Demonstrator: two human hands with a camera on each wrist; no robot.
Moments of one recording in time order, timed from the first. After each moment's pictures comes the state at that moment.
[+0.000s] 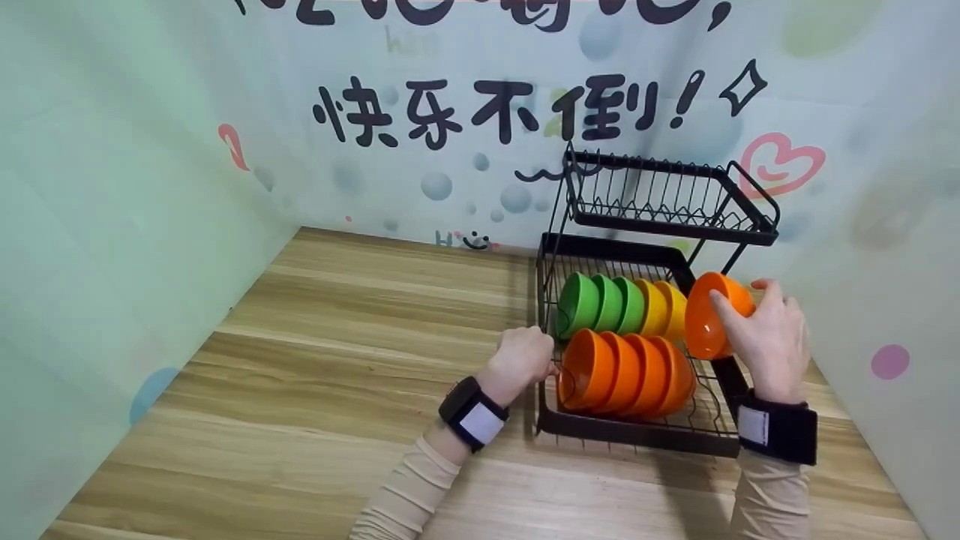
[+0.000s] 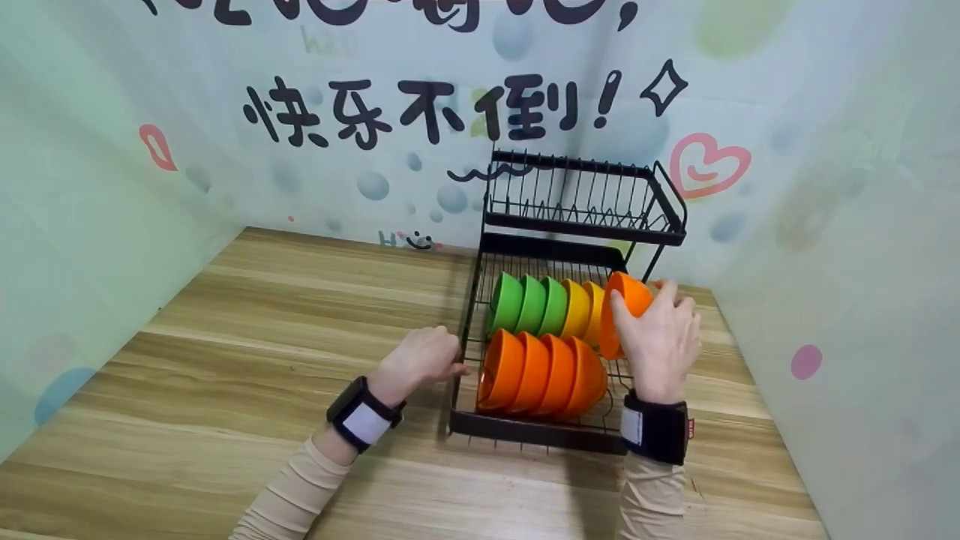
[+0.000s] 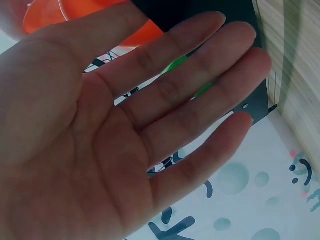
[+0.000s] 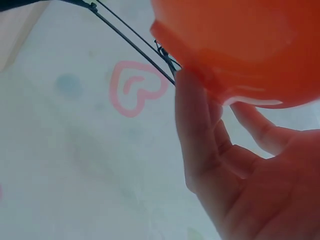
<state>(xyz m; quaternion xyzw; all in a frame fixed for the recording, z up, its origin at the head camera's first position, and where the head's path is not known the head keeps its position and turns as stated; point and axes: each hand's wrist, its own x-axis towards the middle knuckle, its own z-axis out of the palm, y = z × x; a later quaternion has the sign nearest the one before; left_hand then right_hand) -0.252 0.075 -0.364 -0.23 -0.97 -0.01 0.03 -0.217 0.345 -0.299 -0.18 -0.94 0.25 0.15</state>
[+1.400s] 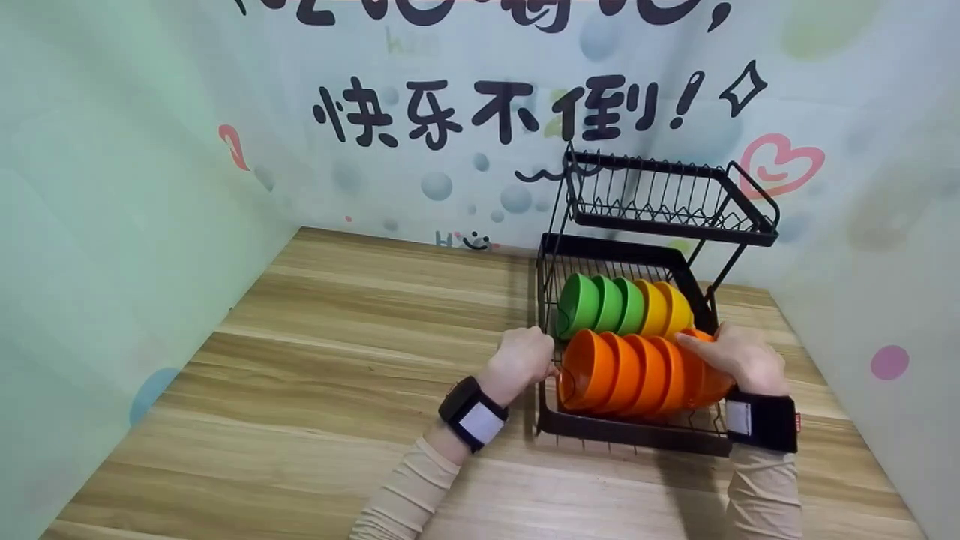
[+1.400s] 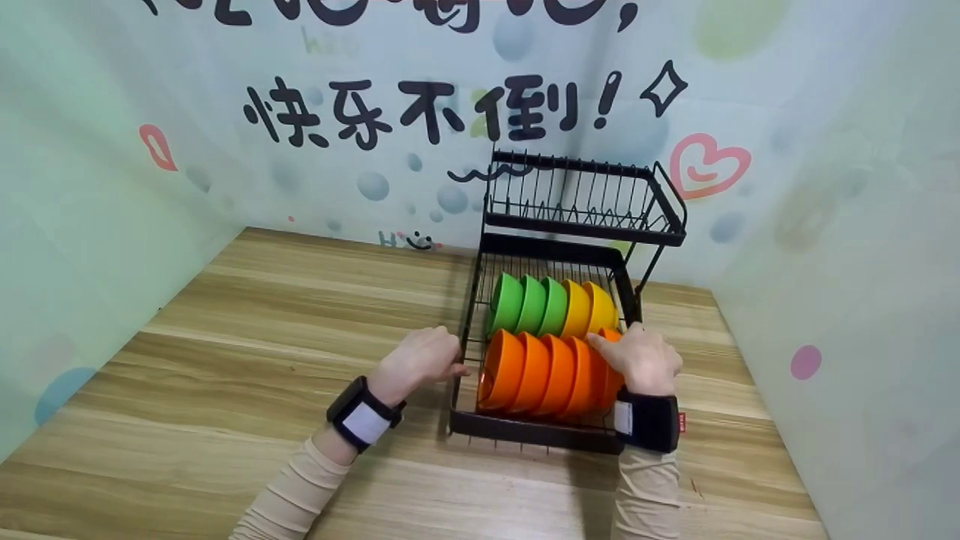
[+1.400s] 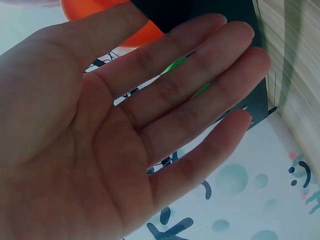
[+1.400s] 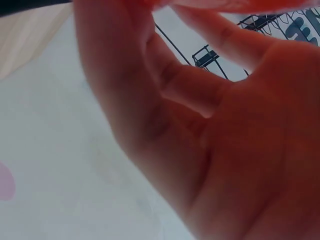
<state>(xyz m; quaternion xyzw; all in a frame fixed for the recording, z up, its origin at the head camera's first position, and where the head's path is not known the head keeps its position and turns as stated) -0.252 0.074 -0.364 -0.24 -0.97 -0.02 0.02 -0.229 0.354 -0.321 -0.11 -0.98 0.14 -0.07</state>
